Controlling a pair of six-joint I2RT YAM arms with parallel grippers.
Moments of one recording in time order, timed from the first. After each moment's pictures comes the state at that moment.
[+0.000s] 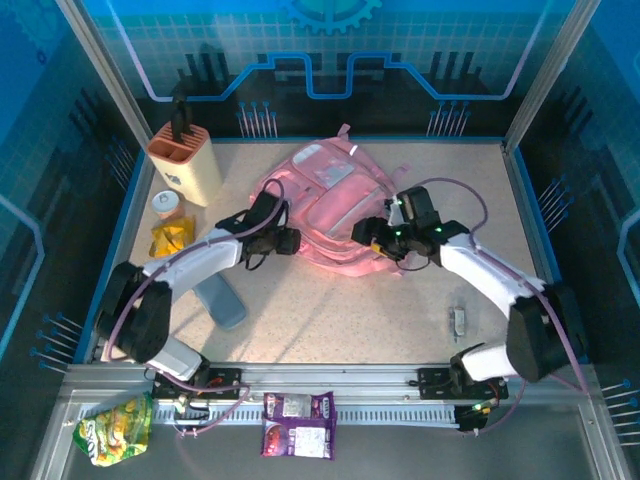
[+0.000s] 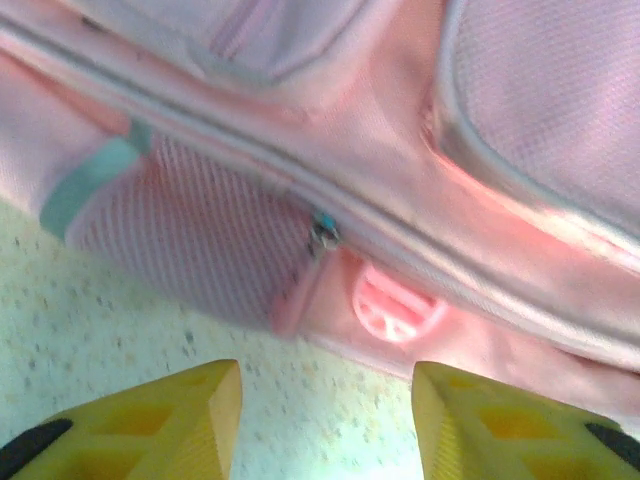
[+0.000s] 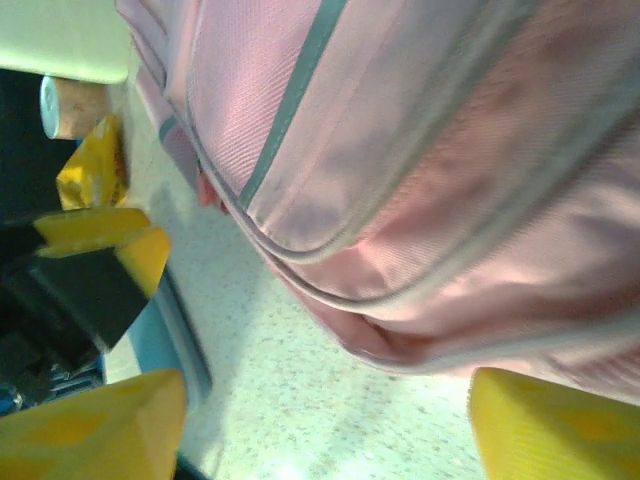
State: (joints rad) left arm -0.48 1.50 0.98 -0.44 -0.03 -0.38; right arm 0.40 1.36 0.93 -0.42 -0.42 0.74
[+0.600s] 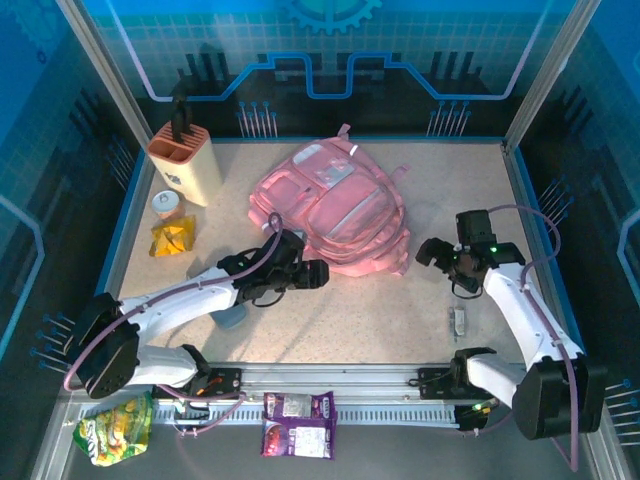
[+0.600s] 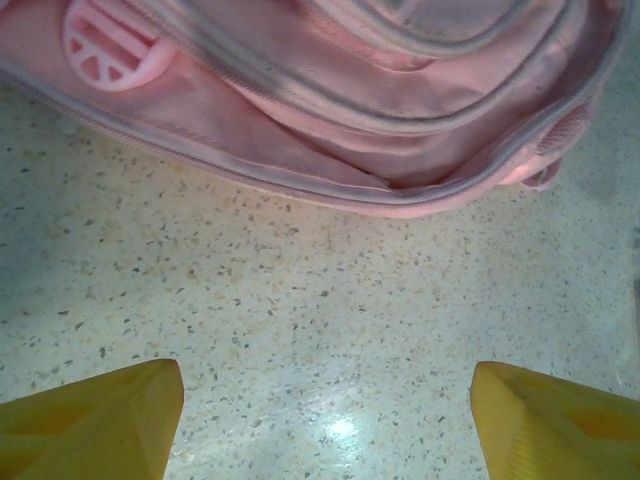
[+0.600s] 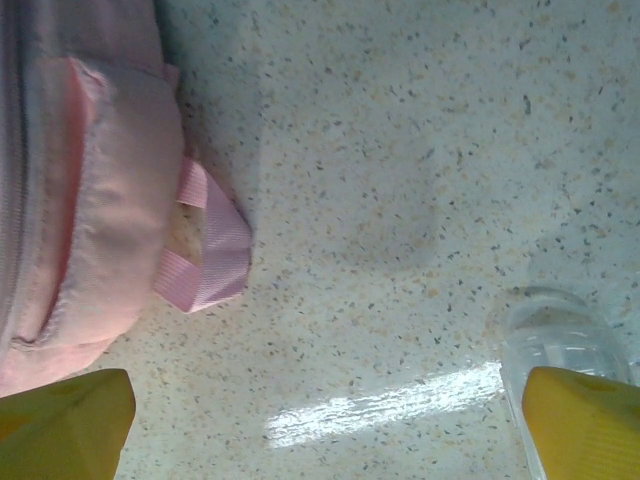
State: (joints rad) left arm -0.76 1.30 0.79 -0.36 0.00 -0.79; right arm 0.07 1.09 0.80 -0.86 -0.07 0.61
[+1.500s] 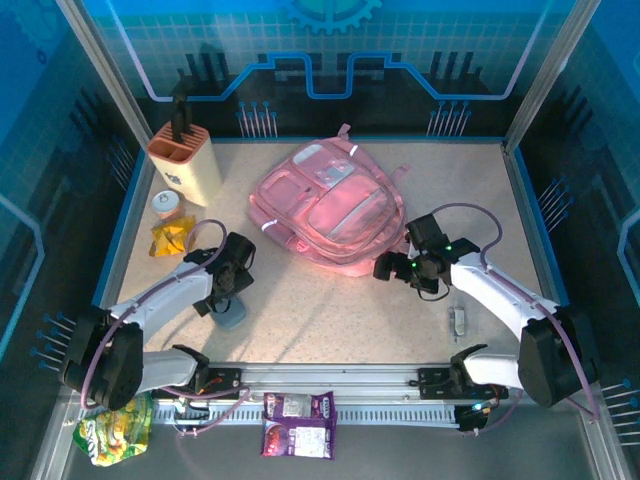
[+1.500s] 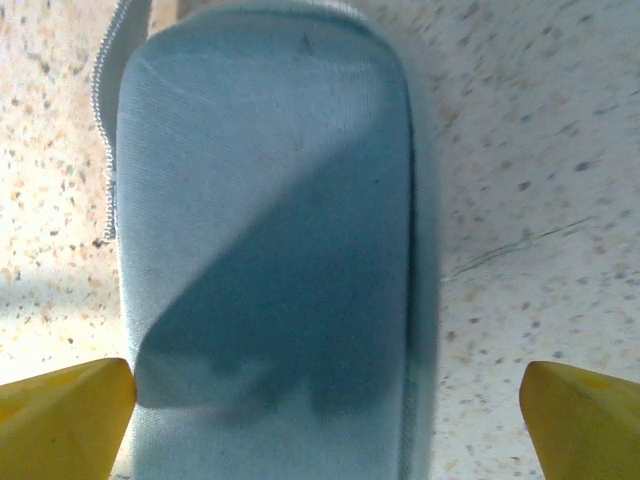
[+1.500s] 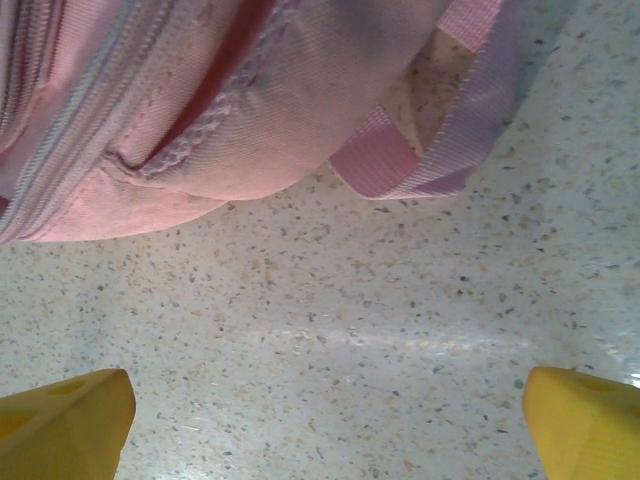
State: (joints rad) left arm -0.37 1.25 0.67 -0.84 -0.33 -1.13; right arm 0.39 1.26 0.78 -0.70 -0.18 0.62
